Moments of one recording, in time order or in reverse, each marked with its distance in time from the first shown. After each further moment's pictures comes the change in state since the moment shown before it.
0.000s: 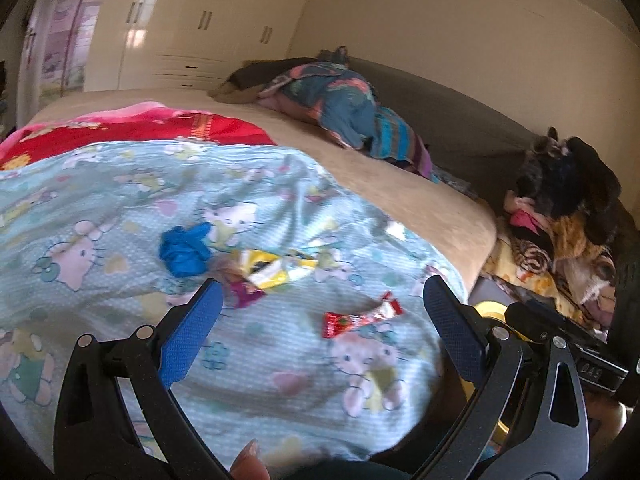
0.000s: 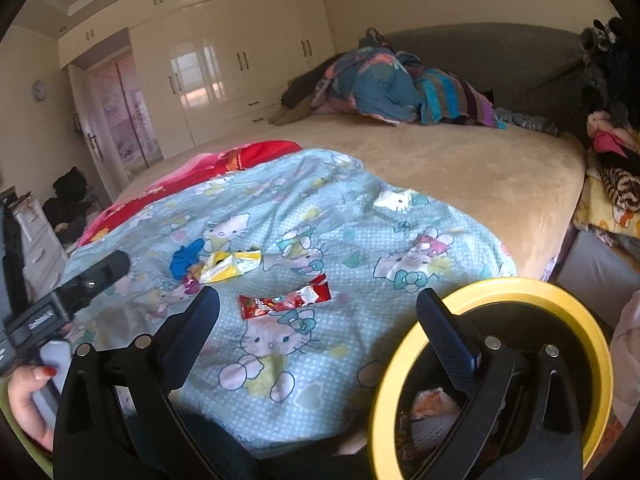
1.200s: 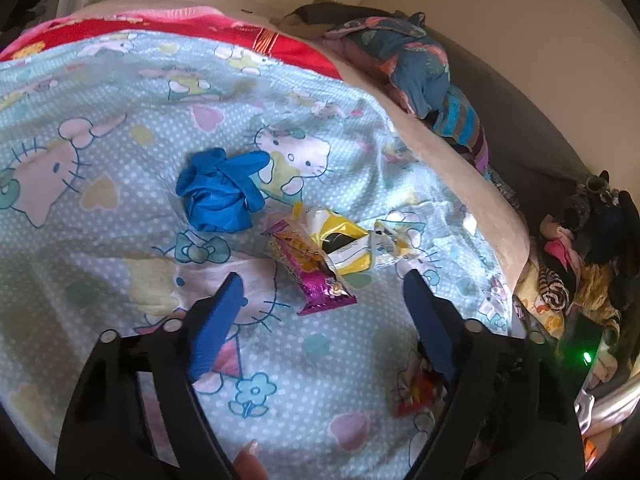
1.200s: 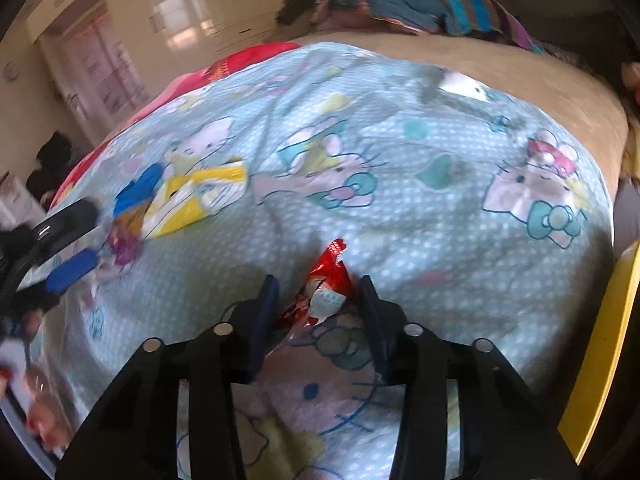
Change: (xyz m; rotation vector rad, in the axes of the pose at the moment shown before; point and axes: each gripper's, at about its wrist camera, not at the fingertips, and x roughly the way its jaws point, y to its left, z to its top) left arm 0.095 0.073 -0.011 -0.270 0.199 0.068; right arm 0.162 0.031 -0.040 -0.001 0.262 0.033
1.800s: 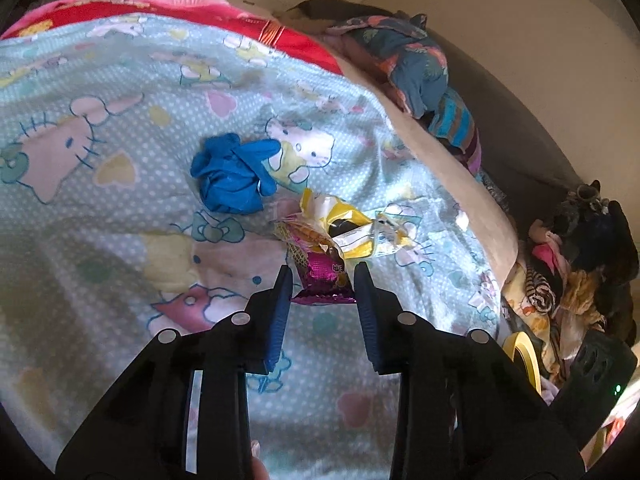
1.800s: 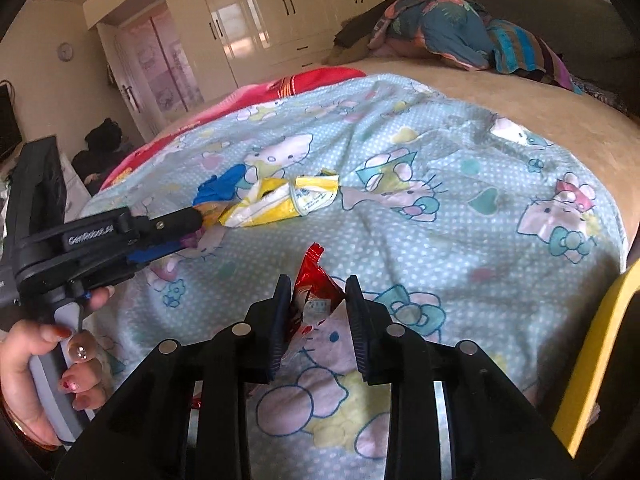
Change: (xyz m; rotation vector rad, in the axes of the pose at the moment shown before) left arm -0.020 0.013 -0.010 -0.029 0.004 -0.053; right arm -0.049 0.028 -0.009 -0.097 -0.091 0.135
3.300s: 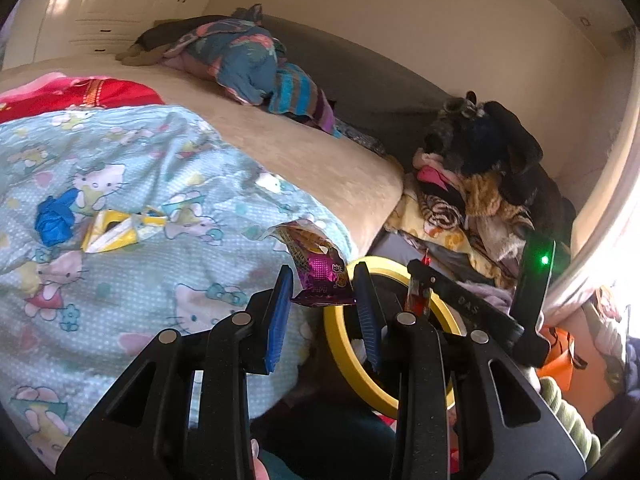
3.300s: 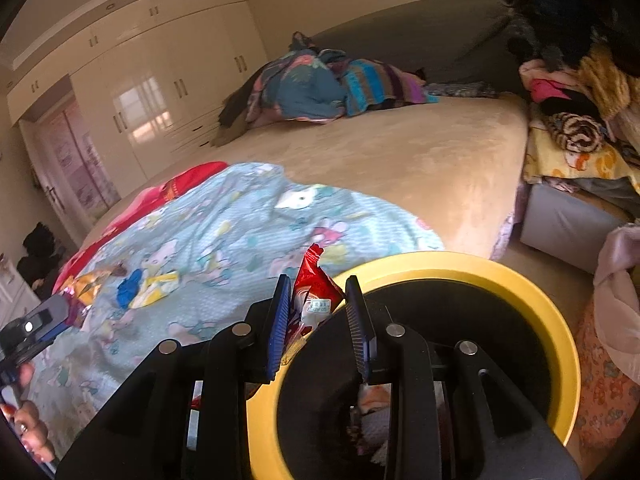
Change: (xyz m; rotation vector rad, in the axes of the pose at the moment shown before) left arm -0.062 -0.163 -0.065 0.391 0.029 -0.338; right arm -0.169 -0.144 -0.024 0.280 -0.228 -0.302
